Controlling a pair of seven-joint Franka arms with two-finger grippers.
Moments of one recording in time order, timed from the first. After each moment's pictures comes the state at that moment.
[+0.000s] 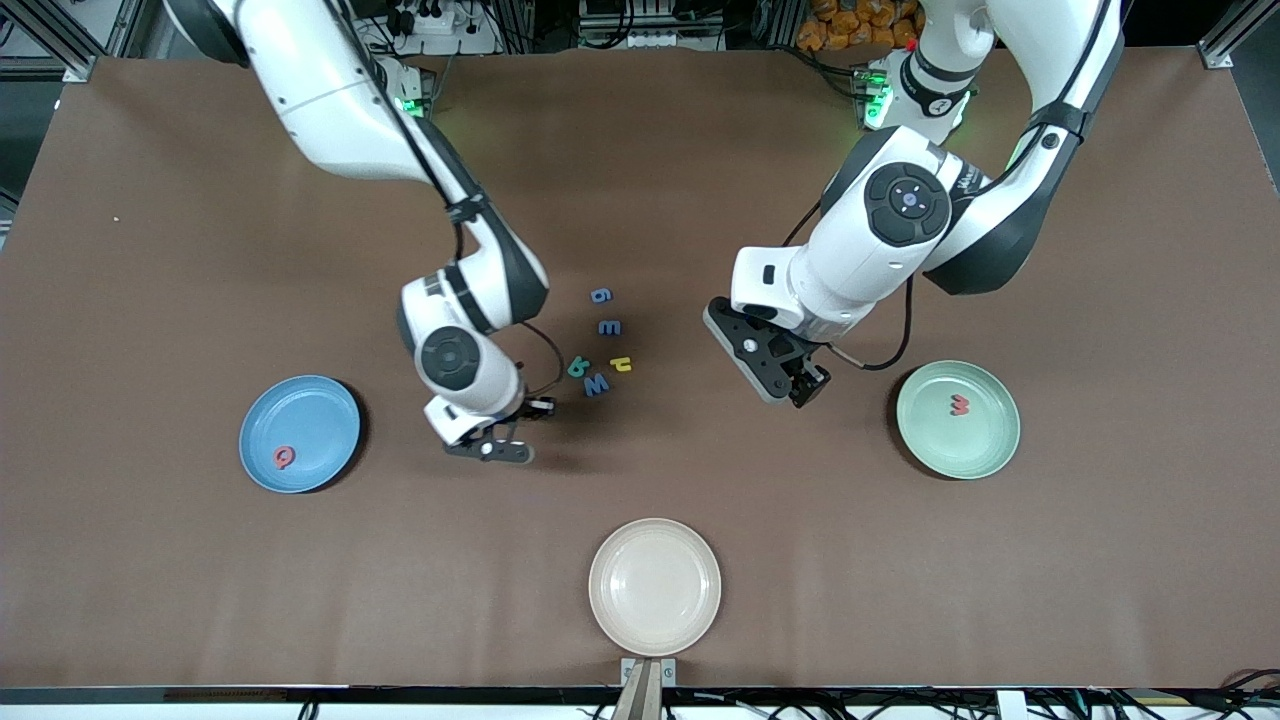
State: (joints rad) left arm -0.13 0.43 -0.51 -1.57 0.05 2.10 0.37; right arm 0.48 0.70 -0.05 -1.58 0.11 2.21 0.47
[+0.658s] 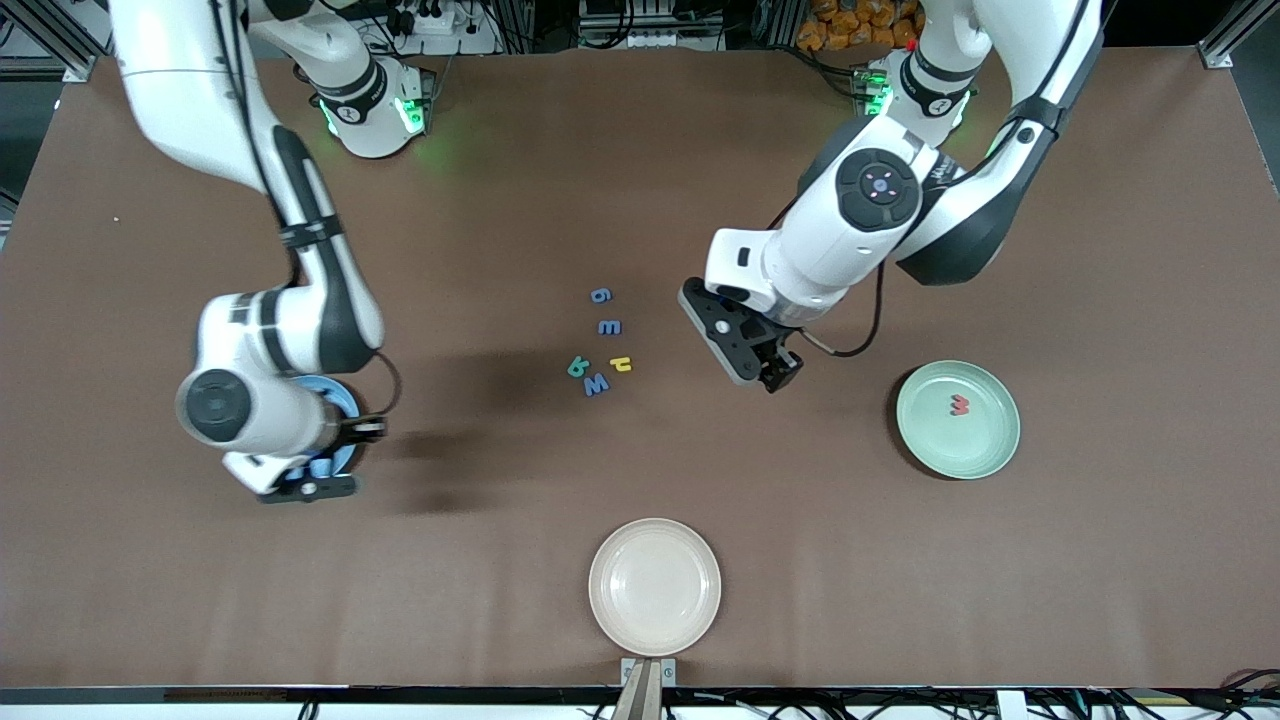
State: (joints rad) left arm -0.17 0.44 -0.53 -1.57 0.04 2.11 0.39; right arm 0.33 0.61 -0.26 -1.58 0.10 2.04 -0.09
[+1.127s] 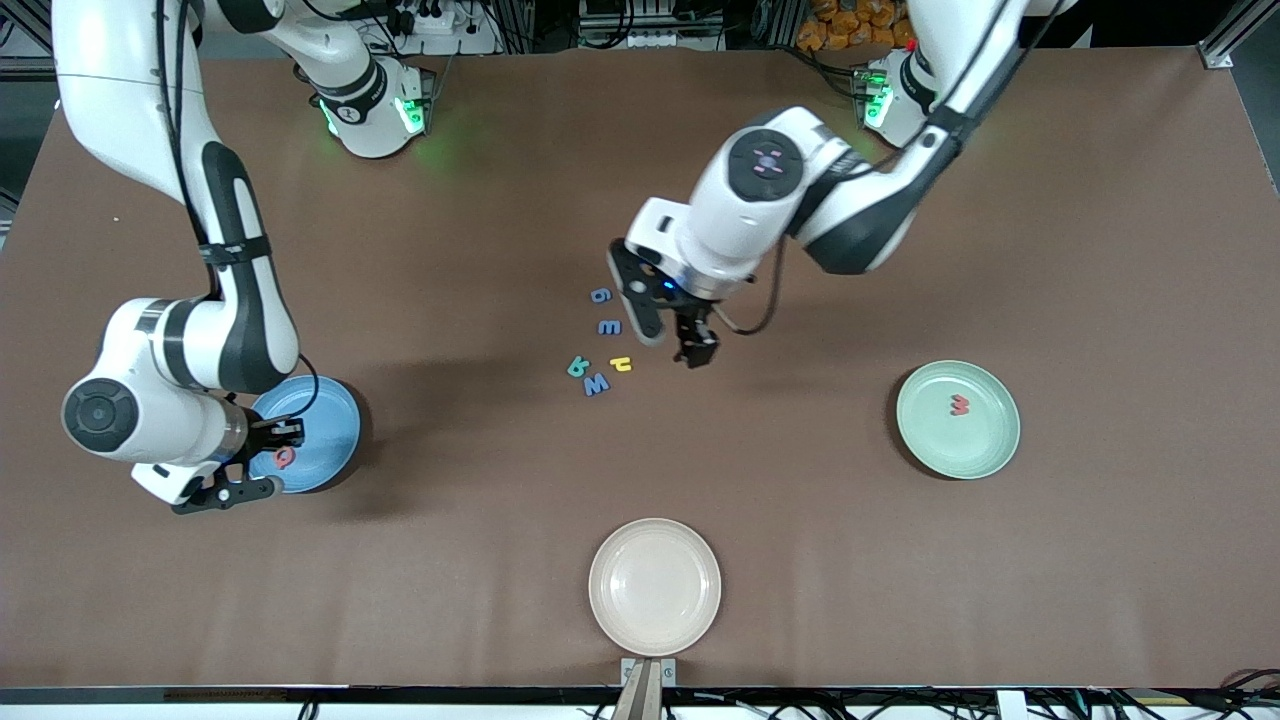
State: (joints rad) left arm -0.34 0.51 -0.51 -1.56 0.12 2.19 0.43; right arm 0.22 0.61 -0.28 -1.58 0.10 2.04 -0.27
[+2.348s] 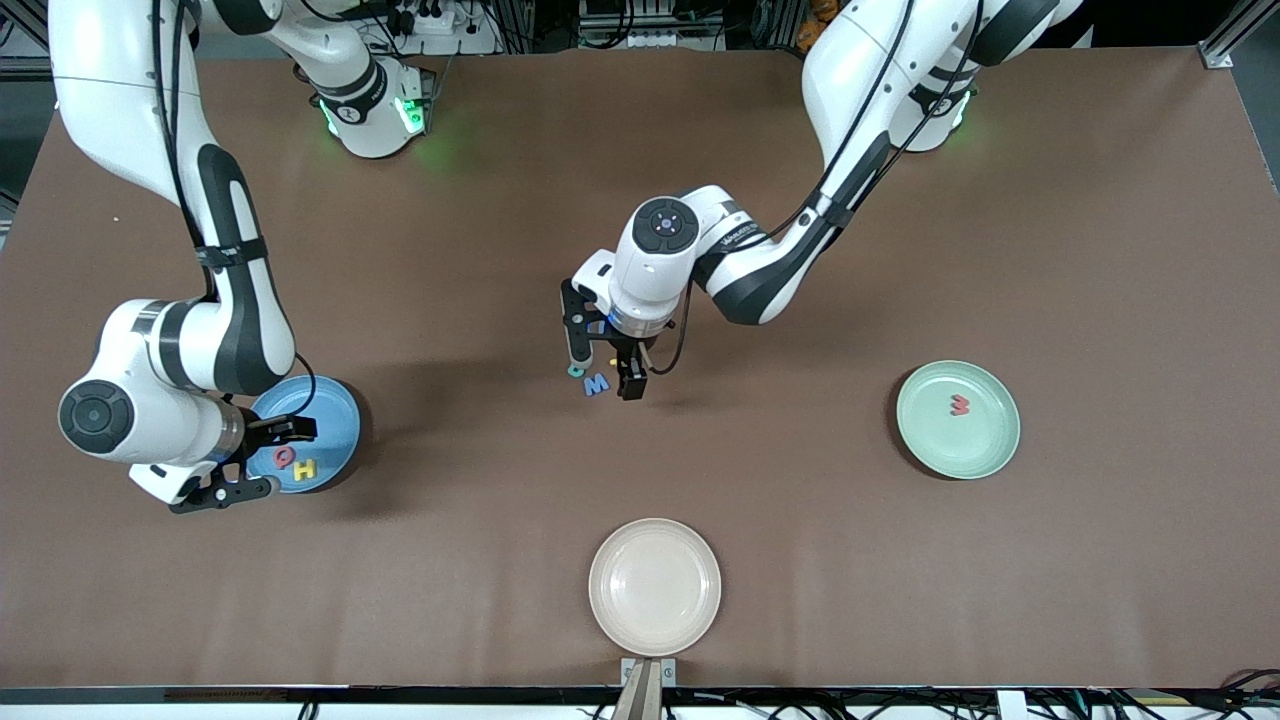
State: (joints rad) left arm -0.57 0.78 -0.31 -1.45 0.21 2.42 0.49; right arm 0.22 0.61 -0.28 -1.58 0.10 2.04 -0.27
